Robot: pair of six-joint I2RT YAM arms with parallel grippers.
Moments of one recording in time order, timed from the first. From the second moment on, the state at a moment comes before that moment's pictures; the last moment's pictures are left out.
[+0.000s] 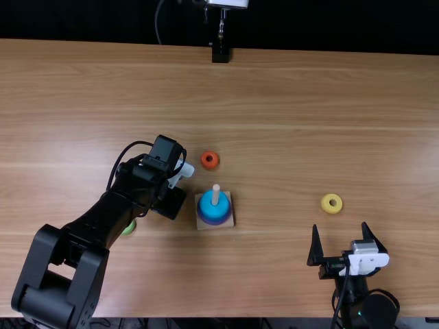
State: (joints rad) left arm -0.40 1.87 1.18 -0.68 0.00 0.02; right arm 0.01 0.01 0.03 -0.09 -0.04 -0.10
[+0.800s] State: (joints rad) left arm -0.41 1.80 1.81 -1.35 0.00 -0.03; right arm 0.01 0.01 0.03 -0.09 -0.04 -0.10
